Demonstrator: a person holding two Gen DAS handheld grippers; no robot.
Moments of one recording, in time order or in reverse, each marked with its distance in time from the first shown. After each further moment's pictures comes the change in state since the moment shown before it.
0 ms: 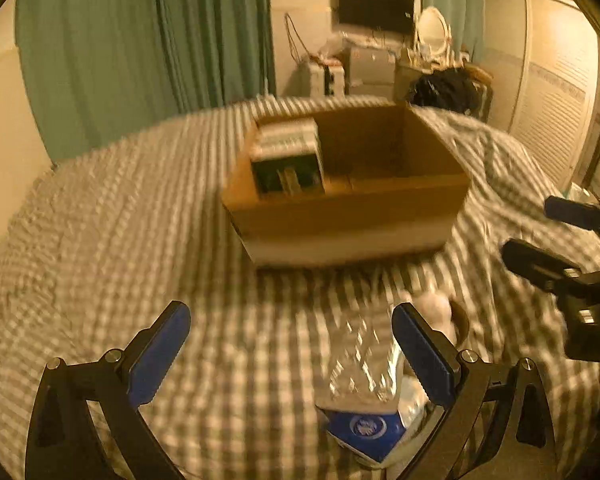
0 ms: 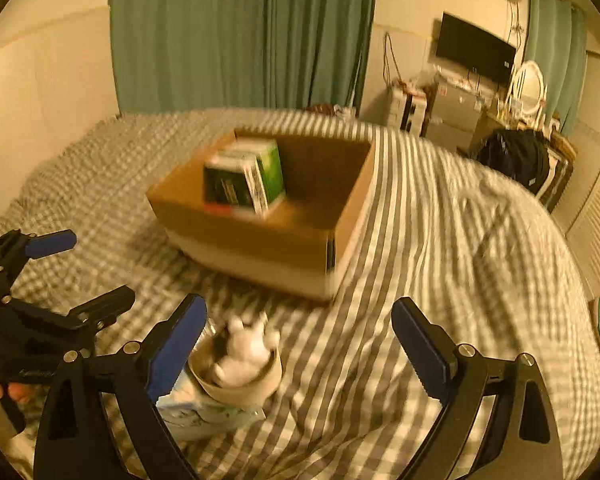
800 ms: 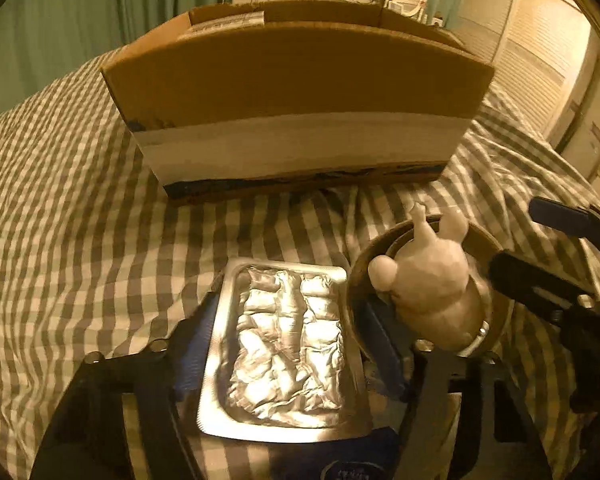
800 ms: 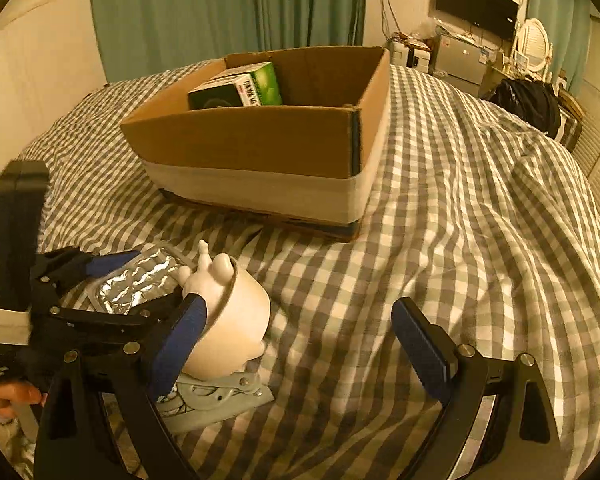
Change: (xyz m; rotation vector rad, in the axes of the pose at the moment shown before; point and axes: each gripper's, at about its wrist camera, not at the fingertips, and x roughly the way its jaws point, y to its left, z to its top) left arm 0.076 -0.016 -0.028 0.008 0.152 -0.186; right arm 0.041 0.005 -0.030 0.038 0.093 0.039
